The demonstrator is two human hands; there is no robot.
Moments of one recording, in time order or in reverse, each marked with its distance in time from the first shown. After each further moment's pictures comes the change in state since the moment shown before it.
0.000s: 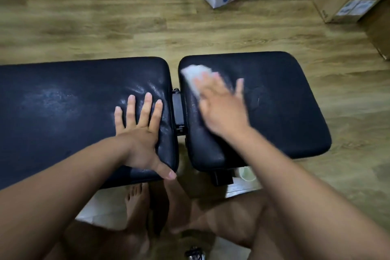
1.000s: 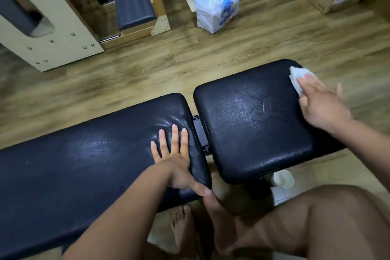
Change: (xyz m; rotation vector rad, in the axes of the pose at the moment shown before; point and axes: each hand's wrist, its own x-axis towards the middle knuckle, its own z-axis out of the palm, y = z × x) left_hand -0.004 0.004 -0.006 0.021 -0.056 -0.022; right_hand -0.042 0.166 -0.012 0.104 0.050 0.483
